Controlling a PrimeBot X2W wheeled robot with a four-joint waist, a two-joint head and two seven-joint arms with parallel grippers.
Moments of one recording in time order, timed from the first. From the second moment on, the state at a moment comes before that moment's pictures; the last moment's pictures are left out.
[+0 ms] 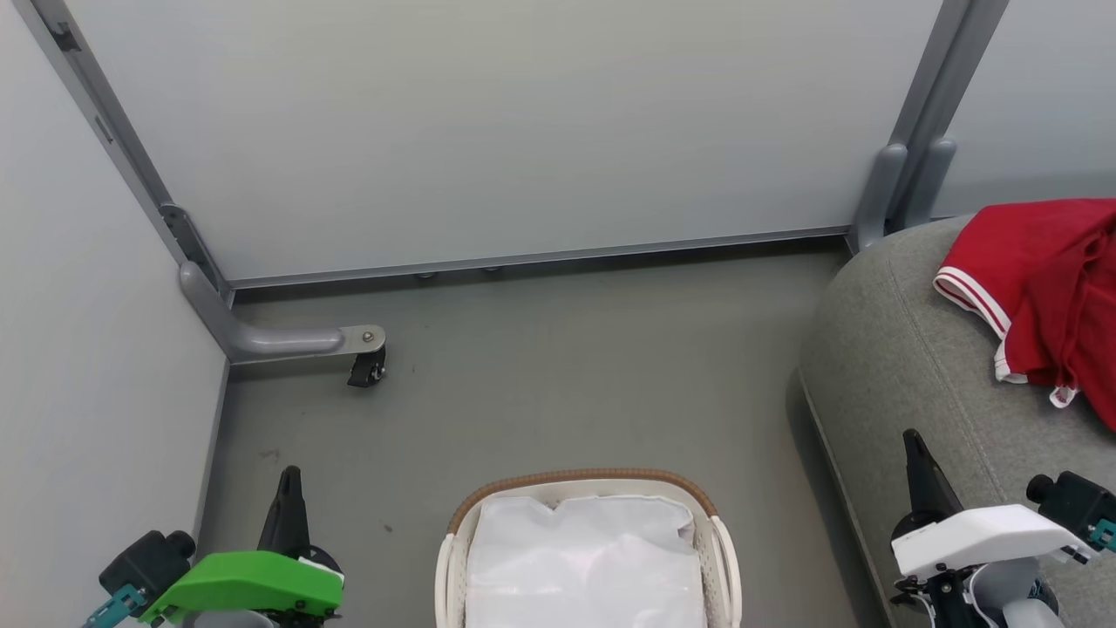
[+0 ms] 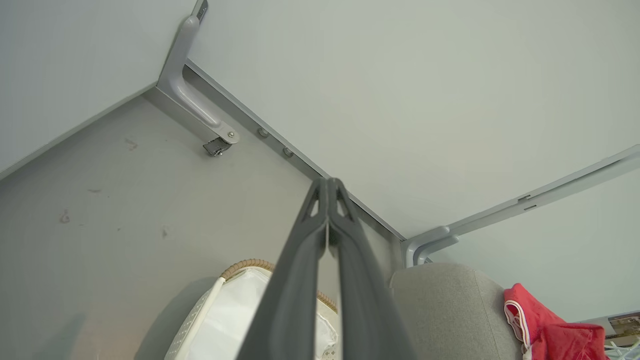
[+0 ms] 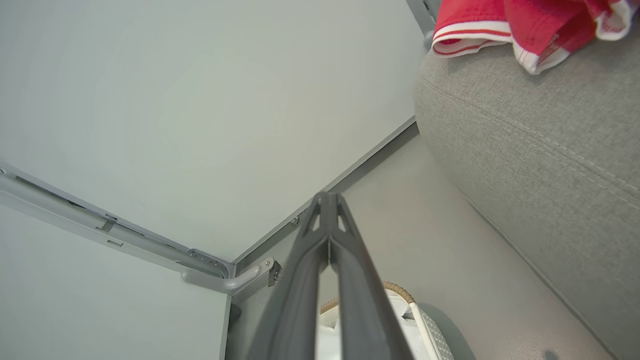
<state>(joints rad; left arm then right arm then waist) -0.03 0.05 -0.05 0.31 -0.90 -0.06 -0.10 -0.08 -0.04 -0.08 0.33 0.80 0.13 -0.10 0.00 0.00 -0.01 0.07</state>
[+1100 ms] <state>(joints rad) -0.07 0.05 0.03 0.28 -1.24 -0.10 0.00 -0.09 -0.04 -0.09 0.29 1.18 0.13 0.00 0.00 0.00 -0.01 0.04</state>
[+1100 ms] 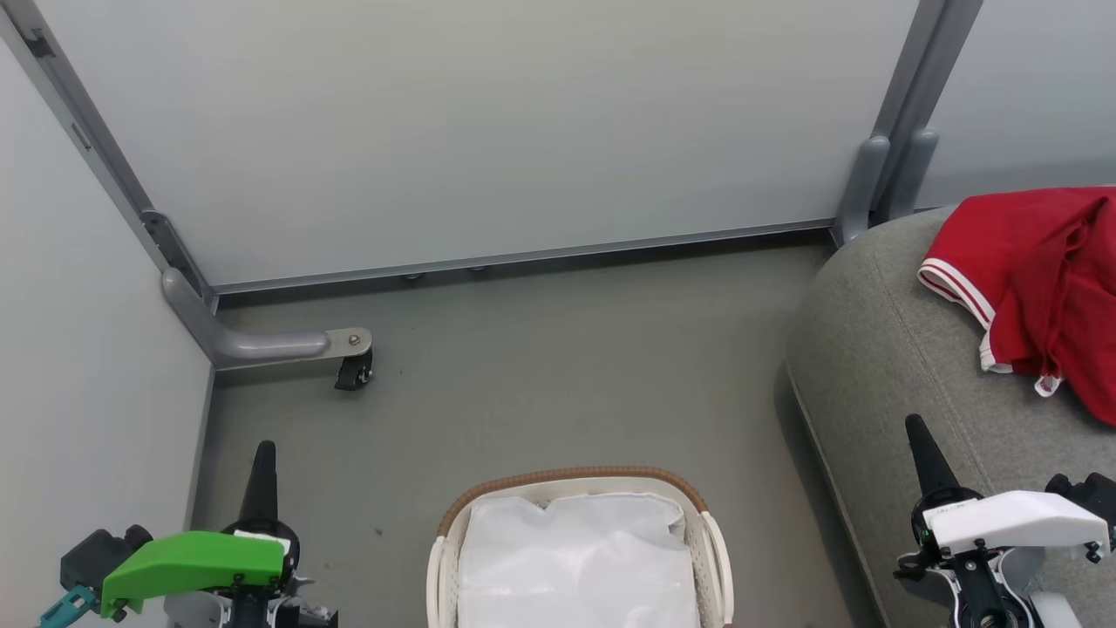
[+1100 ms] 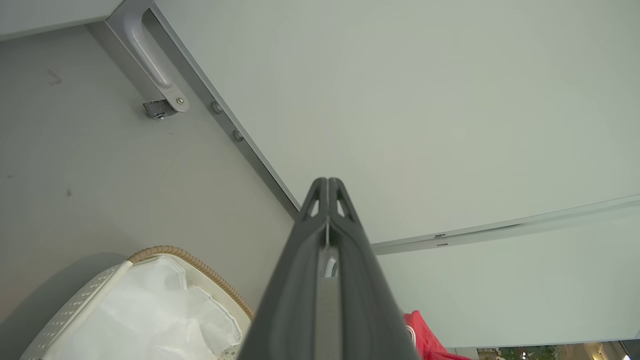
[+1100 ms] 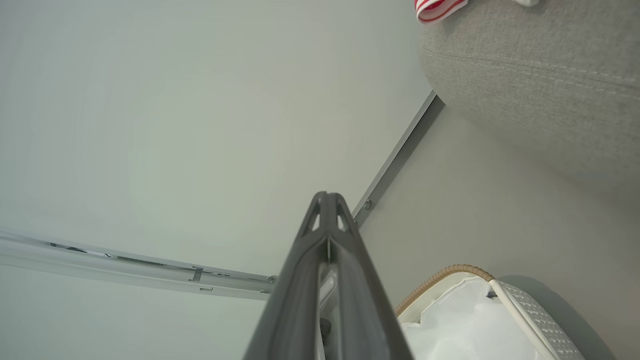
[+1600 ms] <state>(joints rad) -0.07 0.05 0.06 0.27 -1.36 -0.11 0.04 -0.09 -0.04 -0.10 0.28 1.32 0.13 0.04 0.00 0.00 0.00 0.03</state>
